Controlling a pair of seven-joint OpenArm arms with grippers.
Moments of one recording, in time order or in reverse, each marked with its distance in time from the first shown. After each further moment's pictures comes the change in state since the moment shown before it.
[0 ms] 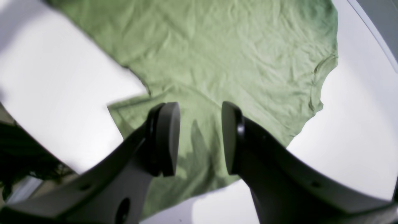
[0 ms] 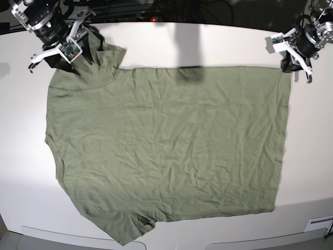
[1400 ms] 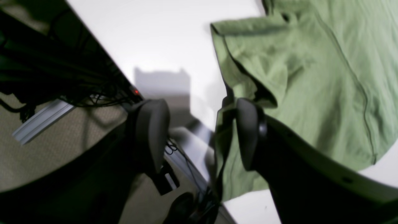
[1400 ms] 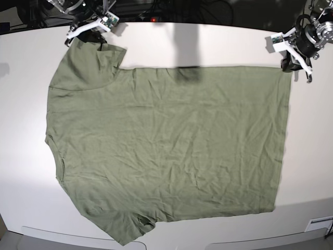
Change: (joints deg) left arm 0.1 0.0 0.0 0.2 0.2 -0.2 0.3; right arm 1.3 2.2 -21.6 -12.3 -14.5 -6.6 -1.9
